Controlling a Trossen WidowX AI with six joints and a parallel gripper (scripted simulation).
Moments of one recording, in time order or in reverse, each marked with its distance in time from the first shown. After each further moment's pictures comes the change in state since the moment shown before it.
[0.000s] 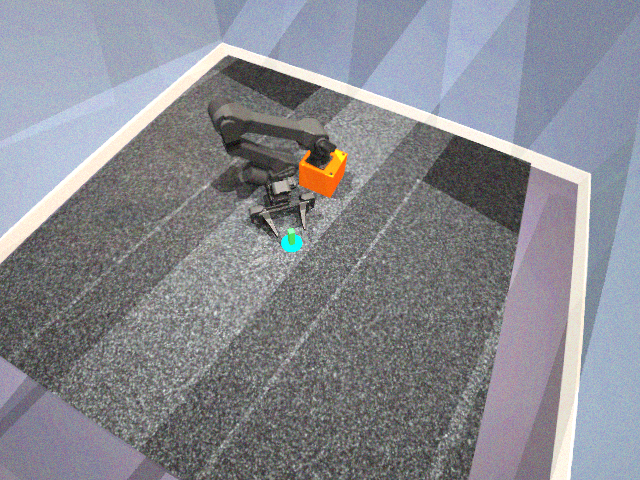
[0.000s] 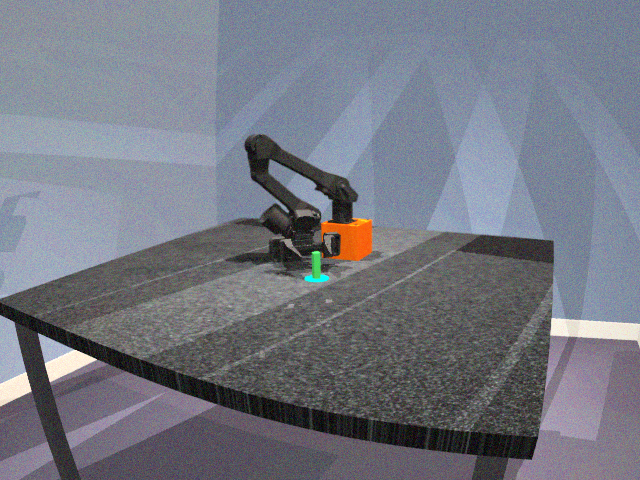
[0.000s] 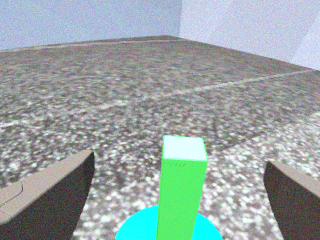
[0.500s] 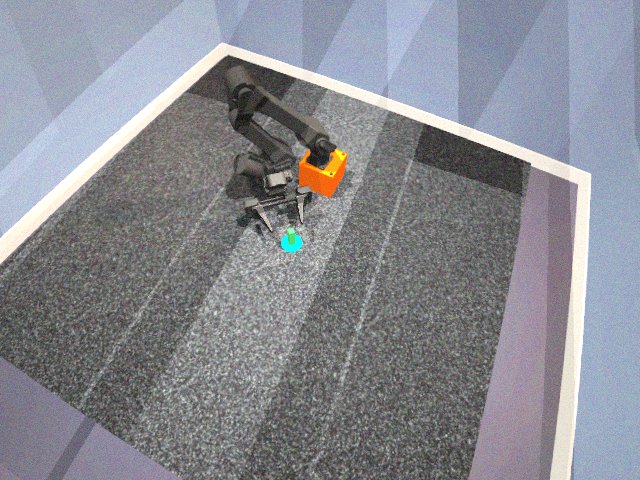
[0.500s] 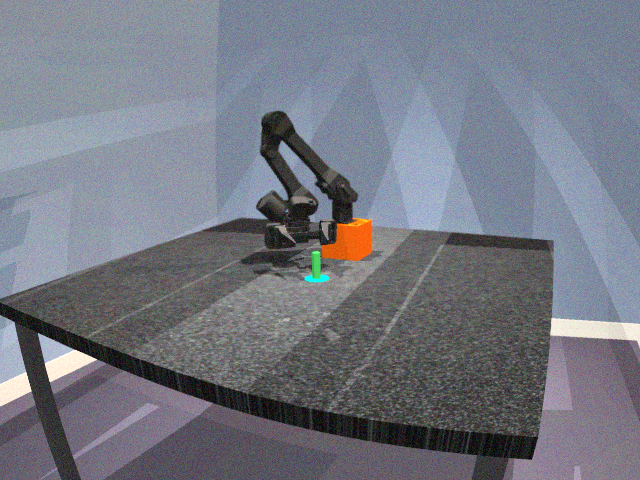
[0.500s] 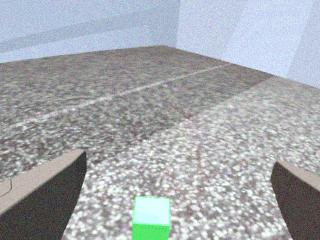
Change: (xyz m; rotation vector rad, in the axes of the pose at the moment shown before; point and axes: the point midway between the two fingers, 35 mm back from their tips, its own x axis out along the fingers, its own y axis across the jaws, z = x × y) arm -0.002 -0.011 0.035 -0.011 -0.003 -0.004
